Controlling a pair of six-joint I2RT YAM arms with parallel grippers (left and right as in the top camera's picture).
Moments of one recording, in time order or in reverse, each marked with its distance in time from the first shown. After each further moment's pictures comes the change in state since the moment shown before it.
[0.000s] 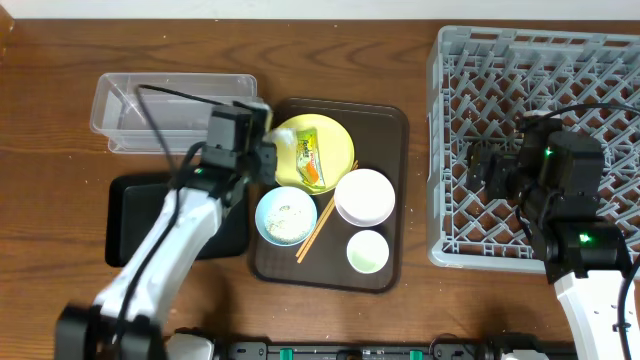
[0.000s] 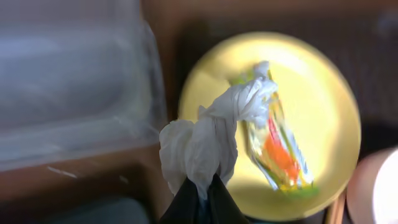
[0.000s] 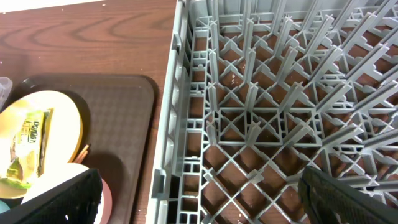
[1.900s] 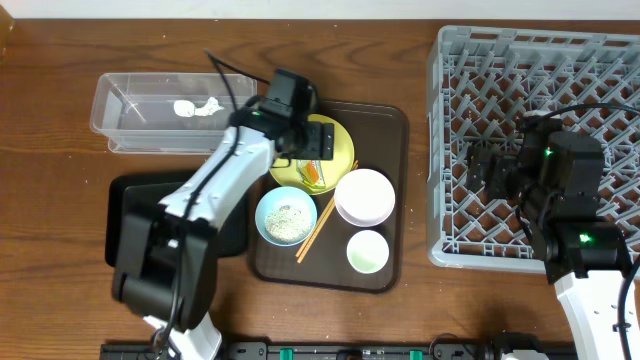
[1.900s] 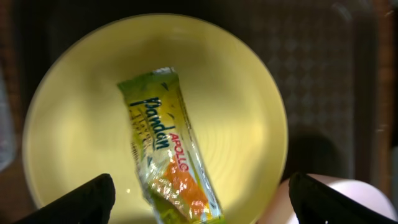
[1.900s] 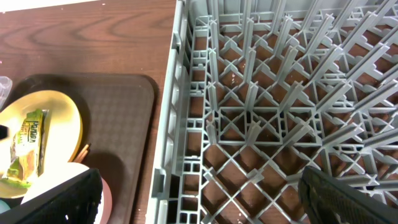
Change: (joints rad) left arm -0.155 0.436 0.395 -0.234 0.125 -0.224; right arm 0.000 0.000 0.000 -0.003 0.000 0.000
